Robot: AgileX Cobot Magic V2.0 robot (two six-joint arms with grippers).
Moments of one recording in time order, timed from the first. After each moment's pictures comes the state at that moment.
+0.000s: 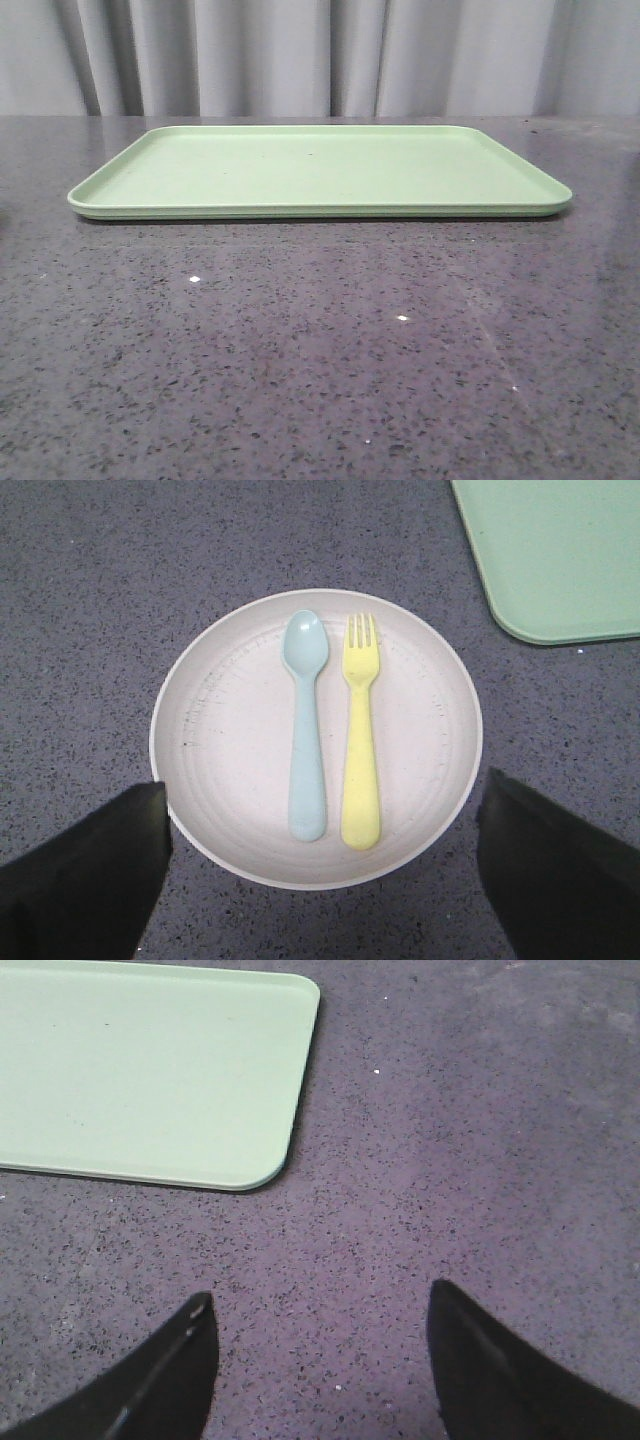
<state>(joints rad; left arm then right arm) -0.06 0.57 -0.90 0.07 1.12 -0.07 0.16 0.49 -0.72 0.04 0.82 0.04</state>
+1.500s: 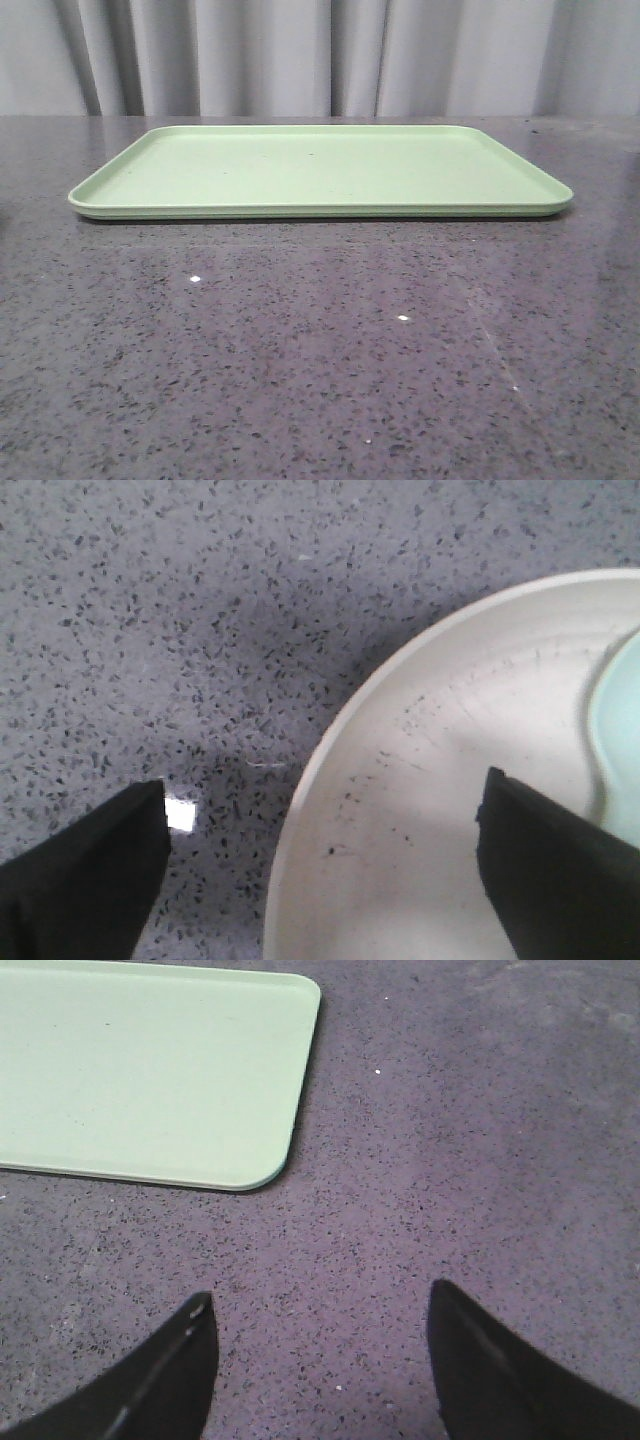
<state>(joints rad) 0.37 1.30 -0.90 -0.06 0.78 0.03 0.16 0.49 -0.72 0.04 0.82 0.04</state>
